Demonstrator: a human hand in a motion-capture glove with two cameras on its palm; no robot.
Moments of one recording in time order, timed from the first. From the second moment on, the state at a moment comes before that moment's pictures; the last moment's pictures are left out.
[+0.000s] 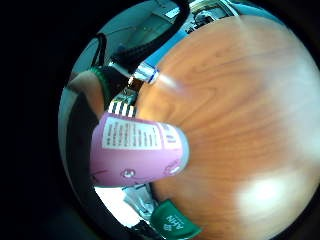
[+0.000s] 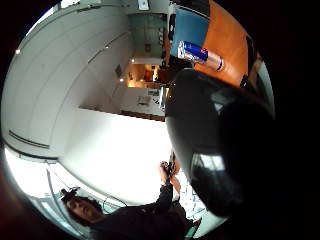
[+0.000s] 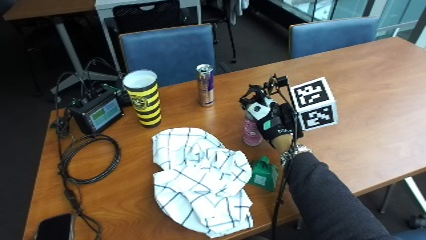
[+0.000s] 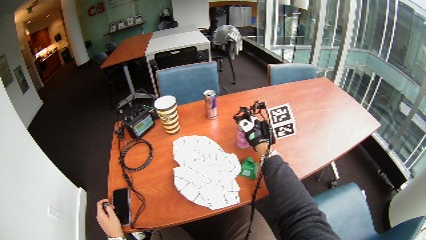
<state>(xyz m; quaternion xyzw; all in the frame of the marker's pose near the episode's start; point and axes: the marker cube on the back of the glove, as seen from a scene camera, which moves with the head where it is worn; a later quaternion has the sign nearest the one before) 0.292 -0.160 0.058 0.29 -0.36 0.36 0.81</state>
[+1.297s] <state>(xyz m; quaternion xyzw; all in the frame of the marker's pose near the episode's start) 0.210 -0.193 0.022 -0.18 -0.13 0.14 0.96</state>
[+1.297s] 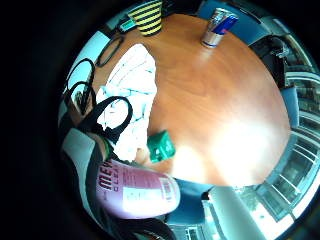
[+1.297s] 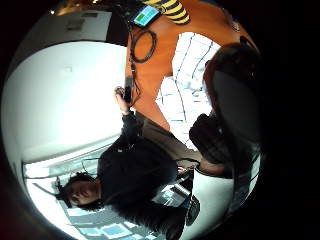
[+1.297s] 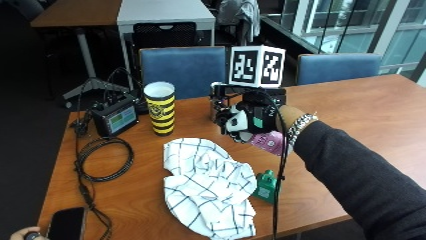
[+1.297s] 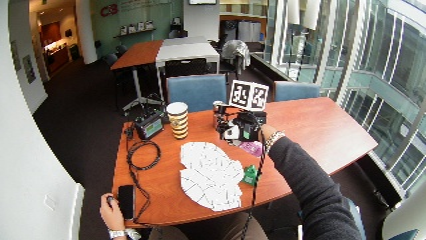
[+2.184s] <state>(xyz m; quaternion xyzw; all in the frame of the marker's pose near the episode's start) 0.178 -0.173 0.104 -0.51 0.02 0.16 0.85</state>
